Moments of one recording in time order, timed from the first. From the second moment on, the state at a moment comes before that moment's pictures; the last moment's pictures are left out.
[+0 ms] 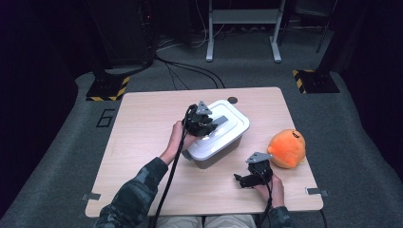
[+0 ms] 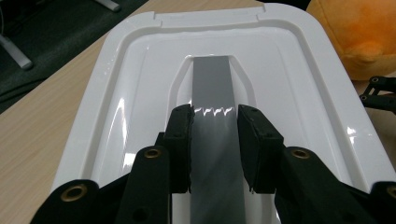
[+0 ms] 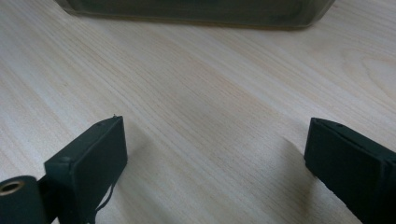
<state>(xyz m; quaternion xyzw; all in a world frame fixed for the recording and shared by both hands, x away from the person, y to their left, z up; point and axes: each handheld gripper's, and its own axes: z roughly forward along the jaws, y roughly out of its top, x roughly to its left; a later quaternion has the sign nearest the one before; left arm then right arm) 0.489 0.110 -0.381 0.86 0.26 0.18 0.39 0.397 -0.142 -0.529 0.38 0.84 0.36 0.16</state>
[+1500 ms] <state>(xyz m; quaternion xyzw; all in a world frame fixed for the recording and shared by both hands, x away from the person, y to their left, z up) 0.483 0.178 -0.341 0.83 0.30 0.22 0.42 0.397 -0.142 -0.529 0.38 0.84 0.36 0.16</state>
